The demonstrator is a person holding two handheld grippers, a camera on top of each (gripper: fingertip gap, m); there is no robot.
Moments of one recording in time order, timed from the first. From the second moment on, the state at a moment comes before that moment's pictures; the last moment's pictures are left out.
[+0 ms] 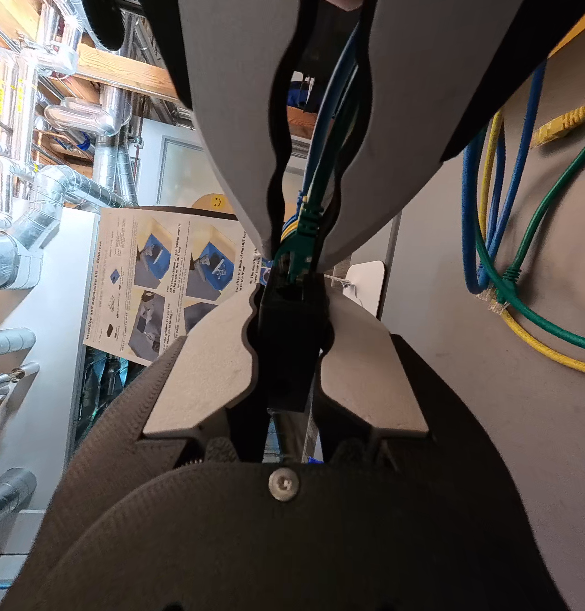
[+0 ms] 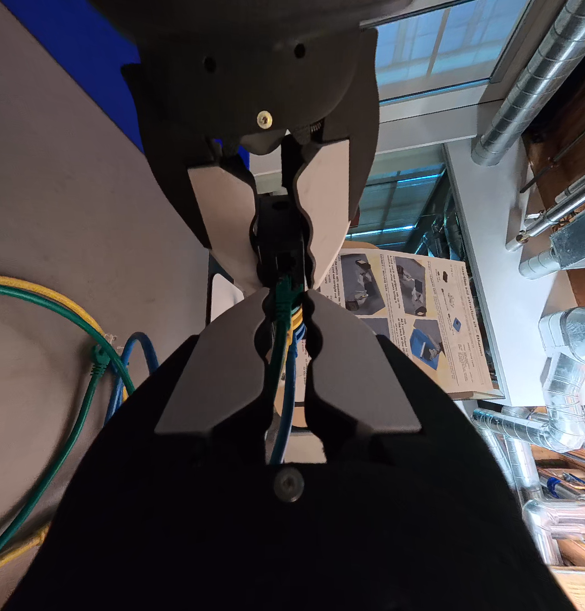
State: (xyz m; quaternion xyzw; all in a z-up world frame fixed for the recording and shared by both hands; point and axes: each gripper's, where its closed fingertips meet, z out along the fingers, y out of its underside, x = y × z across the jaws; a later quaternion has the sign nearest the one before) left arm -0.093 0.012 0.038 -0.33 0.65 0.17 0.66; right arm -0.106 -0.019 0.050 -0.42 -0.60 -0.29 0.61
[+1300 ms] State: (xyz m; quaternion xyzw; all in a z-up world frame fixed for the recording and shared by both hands) left arm -0.091 0.012 0.024 -0.27 0.69 0.14 0.66; right arm -0.114 -0.020 0.036 -0.47 -0.61 -0.27 0.58
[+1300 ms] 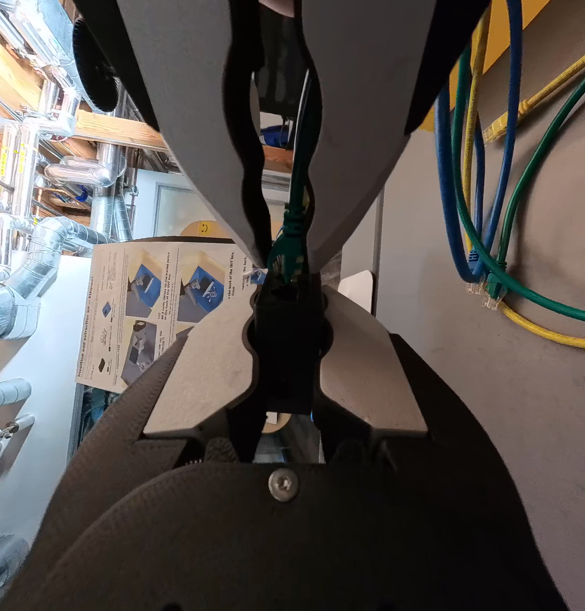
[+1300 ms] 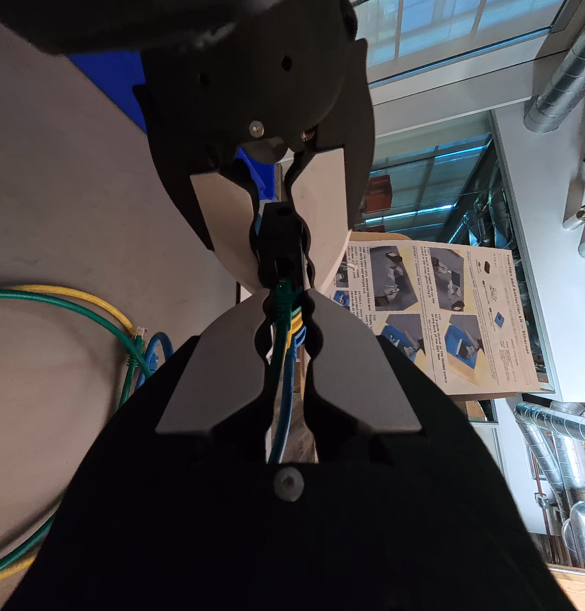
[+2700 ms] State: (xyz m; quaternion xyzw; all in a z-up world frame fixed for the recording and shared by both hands) left arm -0.098 0.008 0.025 -0.25 0.69 0.14 0.66; right arm -0.119 -0.023 0.036 -0.47 -0.61 -0.26 0.59
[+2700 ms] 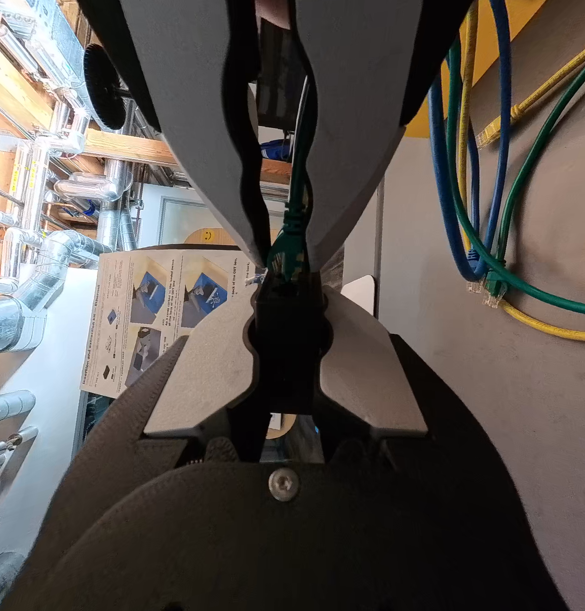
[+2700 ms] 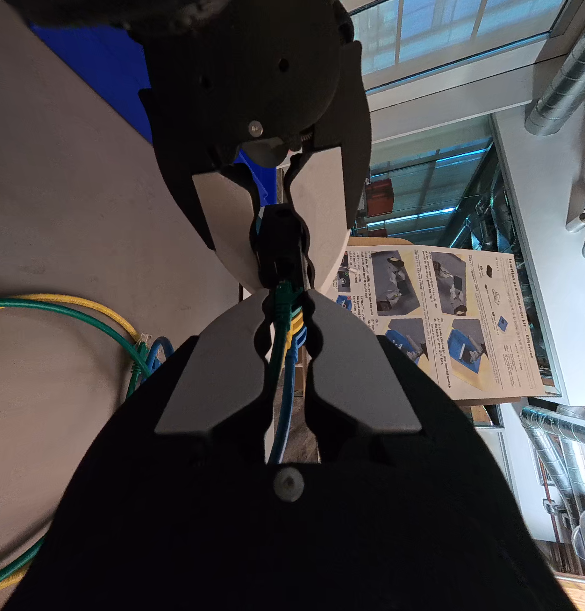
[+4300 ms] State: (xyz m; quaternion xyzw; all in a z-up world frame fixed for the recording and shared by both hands) left arm -0.098 0.011 0.023 -0.27 0.70 0.17 0.64; right arm -0.117 -0.024 0.031 -0.54 -0.62 -0.18 0.54
